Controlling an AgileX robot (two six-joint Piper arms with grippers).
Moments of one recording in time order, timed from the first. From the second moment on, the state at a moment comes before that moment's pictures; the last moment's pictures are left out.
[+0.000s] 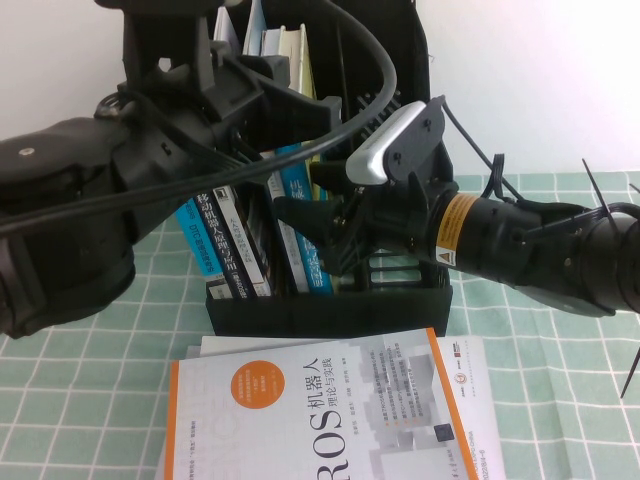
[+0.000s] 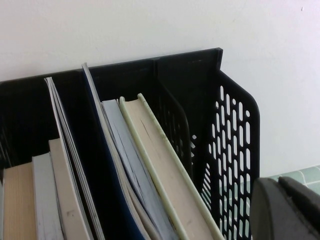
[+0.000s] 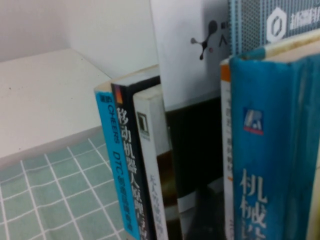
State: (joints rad) right arm 0.56 1.86 -1.10 -0.75 -0.68 0.59; left arm -0.67 1.34 -1.11 -1.75 -0.25 1.52
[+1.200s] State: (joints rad) right arm 0.56 1.86 -1.11 -0.51 -0.36 0.41; left arm -0.67 1.34 -1.11 -1.75 -0.18 1.51
